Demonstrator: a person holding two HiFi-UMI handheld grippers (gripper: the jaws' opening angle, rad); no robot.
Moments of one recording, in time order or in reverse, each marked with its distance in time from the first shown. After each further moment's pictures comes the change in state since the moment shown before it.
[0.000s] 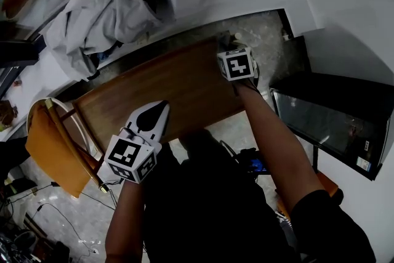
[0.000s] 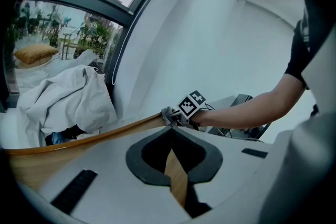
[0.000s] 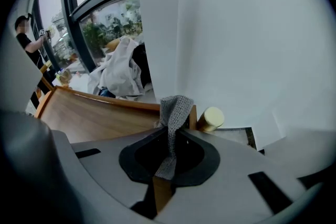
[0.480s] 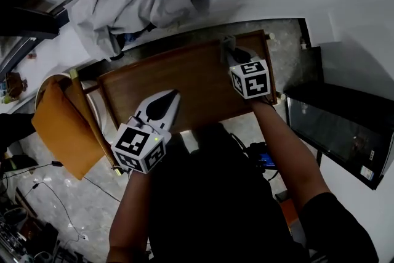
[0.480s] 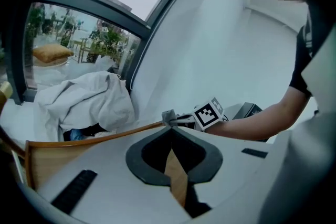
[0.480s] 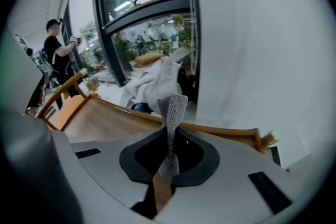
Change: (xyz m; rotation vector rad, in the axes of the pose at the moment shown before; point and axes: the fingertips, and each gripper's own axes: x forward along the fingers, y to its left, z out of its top) left arm -0.065 0.039 -0.001 -0.064 -0.074 0.076; right arm -0.043 0.125 0.034 -0.109 -0.194 0.193
